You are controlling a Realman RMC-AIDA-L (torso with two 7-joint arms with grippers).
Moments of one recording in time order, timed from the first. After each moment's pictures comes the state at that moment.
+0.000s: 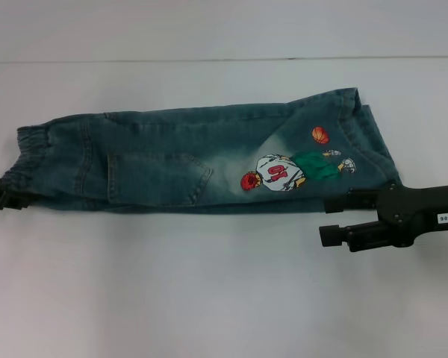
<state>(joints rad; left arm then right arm) -0.63 -2.03 0.70 0.95 2.79 1.33 -2.03 0.60 1.95 -0.71 -0.48 -2.08 -1.73 1.58</state>
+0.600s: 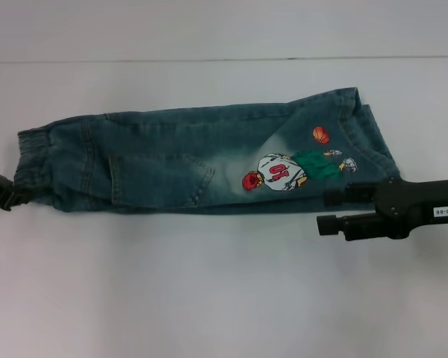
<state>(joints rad) -0.65 -2.03 0.71 0.96 2.78 1.38 -2.01 0.61 1.96 -0.70 -0.48 -2.07 -1.70 1.57</state>
